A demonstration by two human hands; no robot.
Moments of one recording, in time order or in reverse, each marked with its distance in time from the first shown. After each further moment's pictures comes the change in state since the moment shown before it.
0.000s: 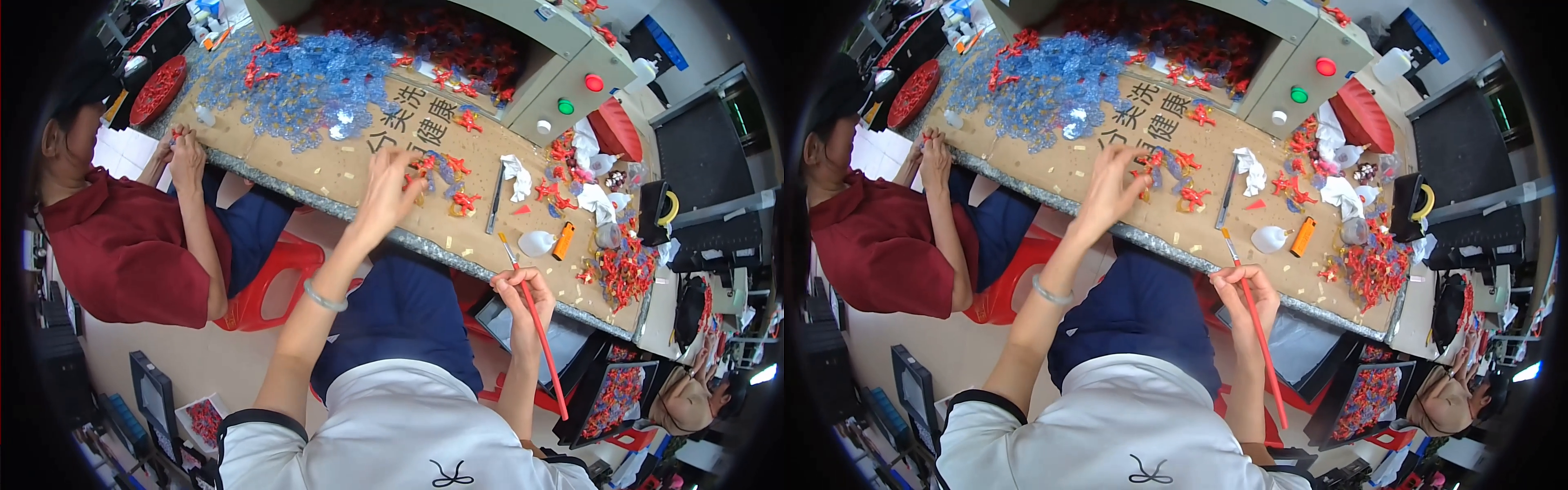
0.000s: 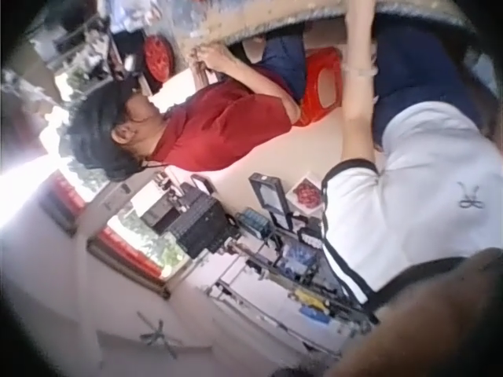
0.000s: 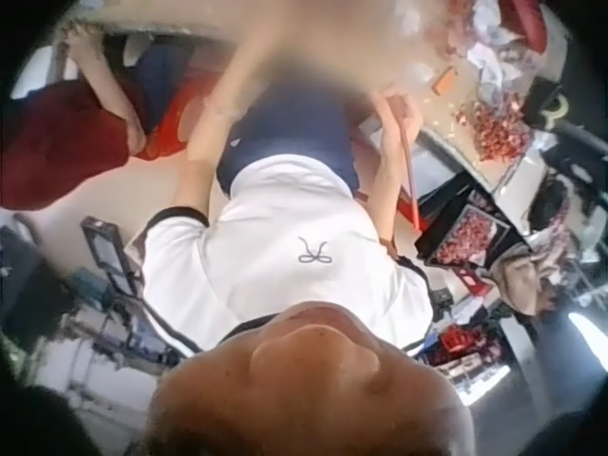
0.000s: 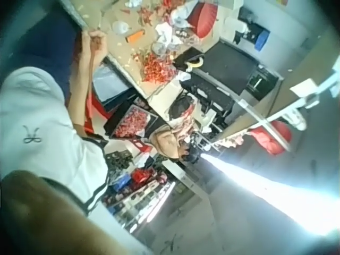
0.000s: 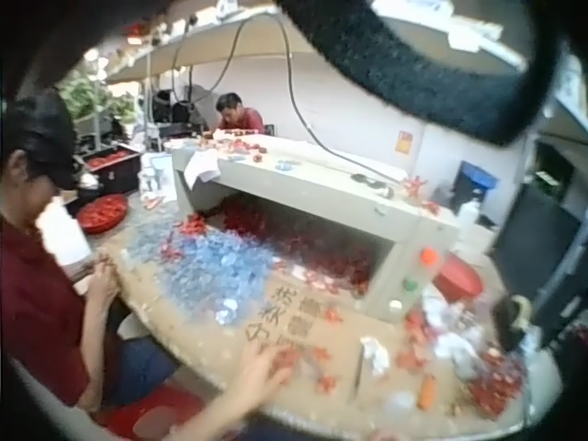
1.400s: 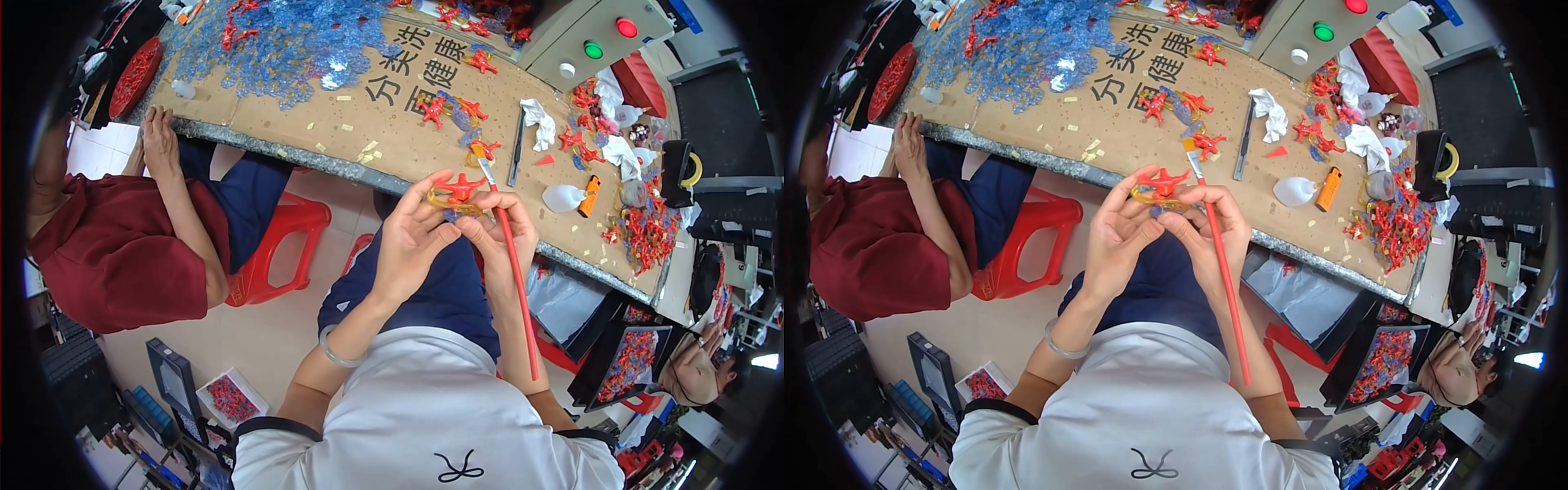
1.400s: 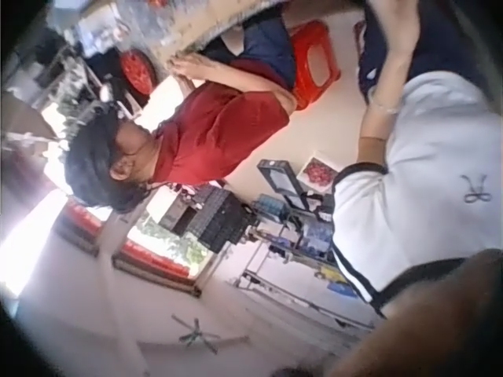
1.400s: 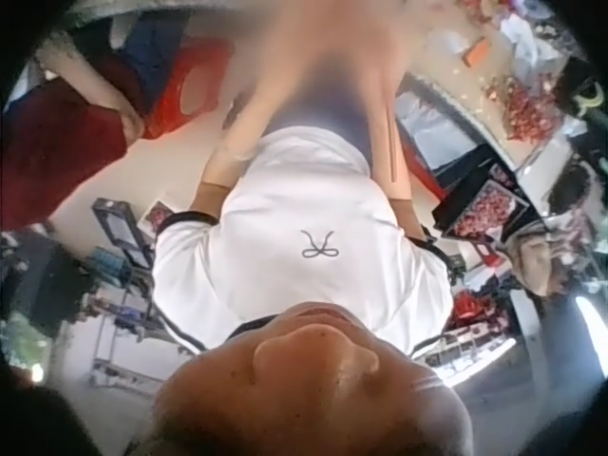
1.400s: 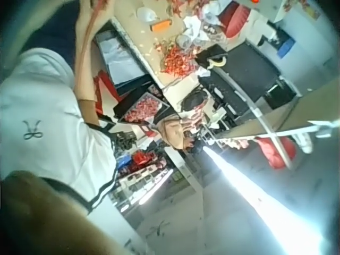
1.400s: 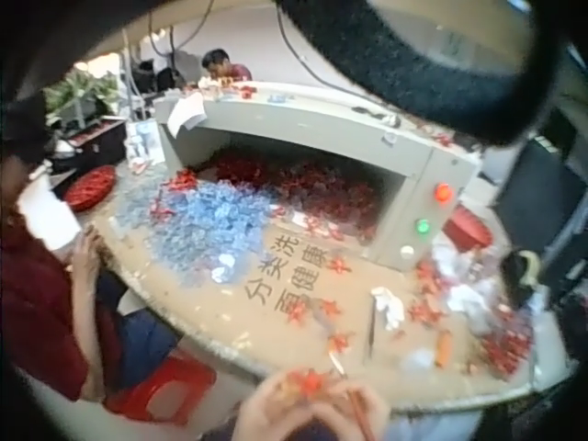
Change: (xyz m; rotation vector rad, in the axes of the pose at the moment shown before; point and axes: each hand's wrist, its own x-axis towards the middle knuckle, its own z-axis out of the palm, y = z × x) left_hand -0.087 0.086 -0.024 -1.423 -0.036 -0.622; right_hand 0.018 0.034 0.064 0.268 -0.133 -0.034
